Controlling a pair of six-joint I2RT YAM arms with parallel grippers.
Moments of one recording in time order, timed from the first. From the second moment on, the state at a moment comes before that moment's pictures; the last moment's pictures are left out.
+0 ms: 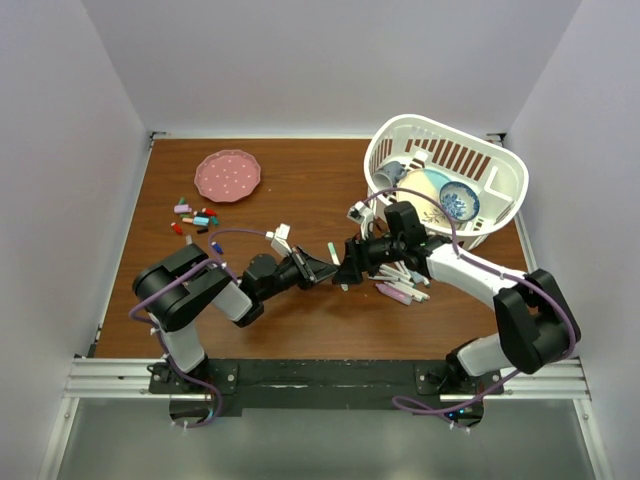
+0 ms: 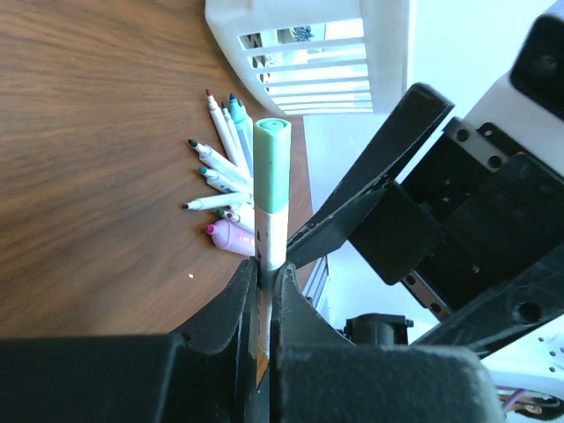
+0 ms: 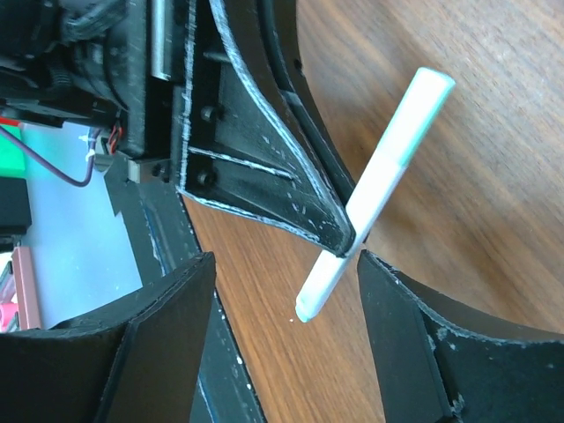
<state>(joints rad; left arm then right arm) -0.74 1.77 0.37 1.28 0.23 -1.28 0.51 1.43 0.78 -0.10 -0.79 0.20</state>
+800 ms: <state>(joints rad) -0.74 1.76 0.35 1.30 0.20 -1.30 0.50 1.49 0.78 -0.15 -0.76 0.19</state>
